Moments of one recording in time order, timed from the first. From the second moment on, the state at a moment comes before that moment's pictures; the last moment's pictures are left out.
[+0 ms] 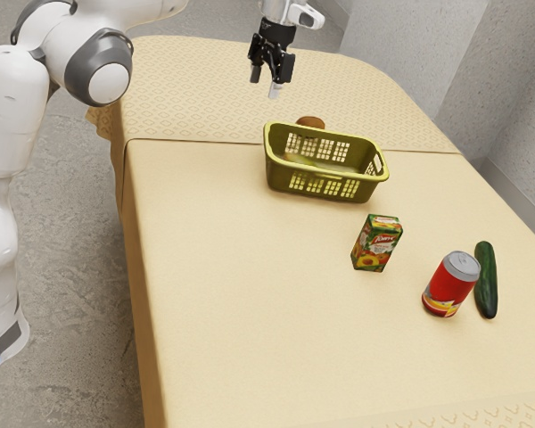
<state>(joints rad) 0.25 0.30 0.27 -1.14 -0.16 1.32 0.28</state>
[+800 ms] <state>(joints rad) 0.17 0.30 0.23 -1.05 -0.19 1.35 0.13</state>
